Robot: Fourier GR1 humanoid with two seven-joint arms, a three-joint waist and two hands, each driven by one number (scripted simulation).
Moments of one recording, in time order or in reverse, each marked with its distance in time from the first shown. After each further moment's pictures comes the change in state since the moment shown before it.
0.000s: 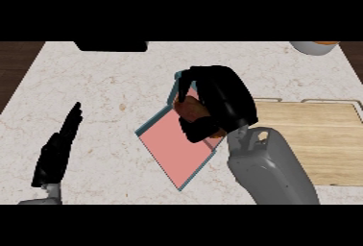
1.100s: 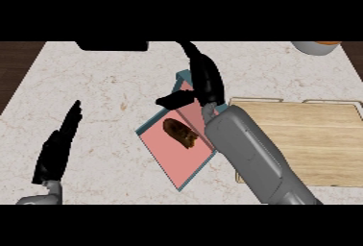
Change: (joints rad) left arm -0.023 -0.004 0.018 0.024 -0.011 -0.004 -0.003; right arm -0.183 0.004 0.044 0.548 -0.376 -0.639 -0.184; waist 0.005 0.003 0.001
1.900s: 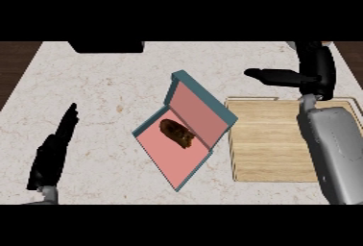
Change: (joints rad) left arm 0.040 -0.004 0.001 -0.061 -0.006 -0.002 0.033; right arm 0.227 -0.243 -0.434 -0.182 -0.353 0.098 -0.231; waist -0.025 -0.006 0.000
